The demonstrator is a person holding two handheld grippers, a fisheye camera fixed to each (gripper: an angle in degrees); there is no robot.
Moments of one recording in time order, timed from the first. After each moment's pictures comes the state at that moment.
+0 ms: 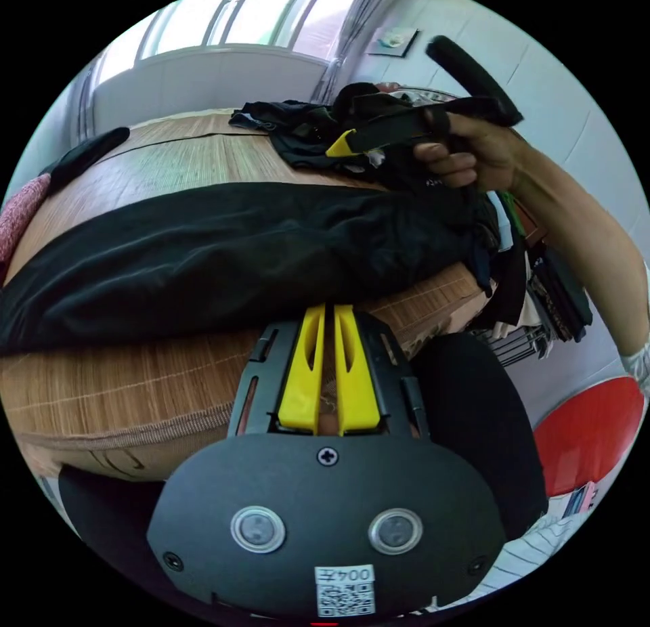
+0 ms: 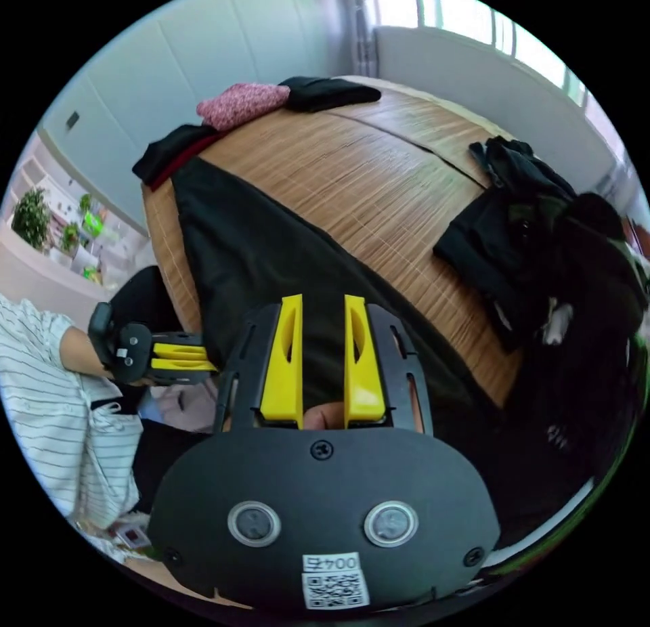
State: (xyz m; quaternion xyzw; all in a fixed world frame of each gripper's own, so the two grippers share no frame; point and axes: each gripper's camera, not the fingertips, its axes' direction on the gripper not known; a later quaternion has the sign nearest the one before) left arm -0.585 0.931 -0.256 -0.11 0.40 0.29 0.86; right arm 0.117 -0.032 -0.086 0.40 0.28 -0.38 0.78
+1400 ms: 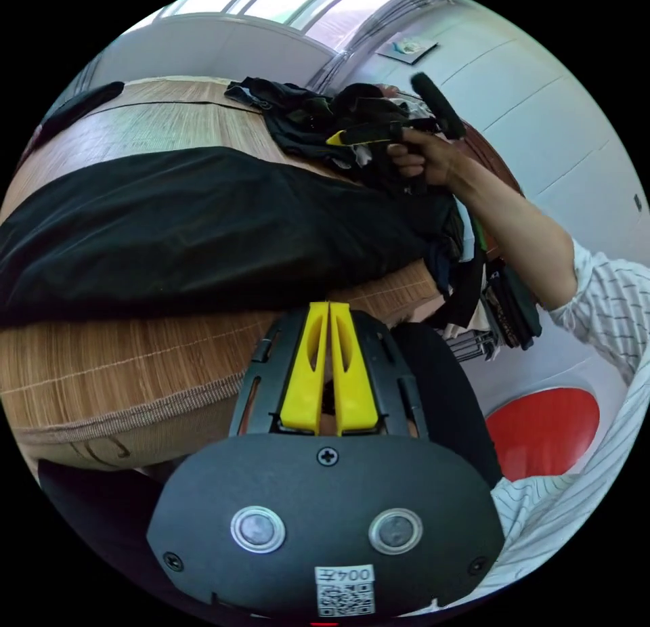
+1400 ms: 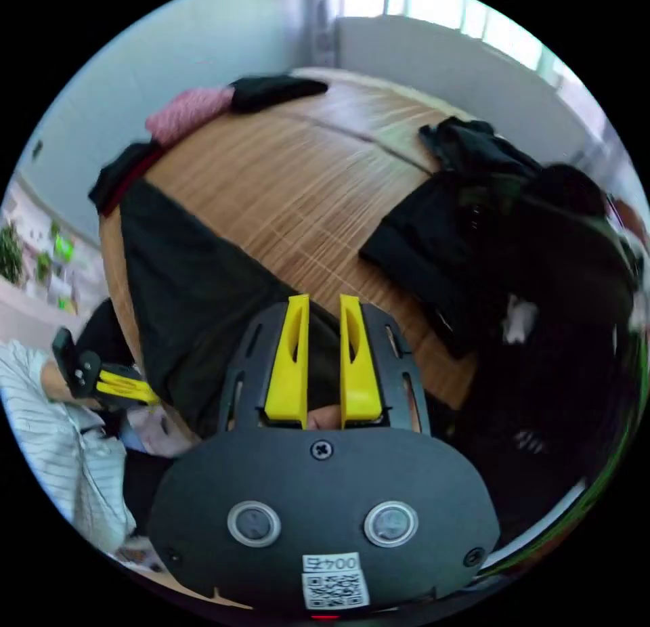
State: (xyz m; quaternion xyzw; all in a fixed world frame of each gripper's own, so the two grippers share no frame) left arm -0.732 0.672 -0.277 -0.18 0.48 0.26 0.82; right arm 0.259 0.104 -0.224 0.47 0.27 -0.30 0.79
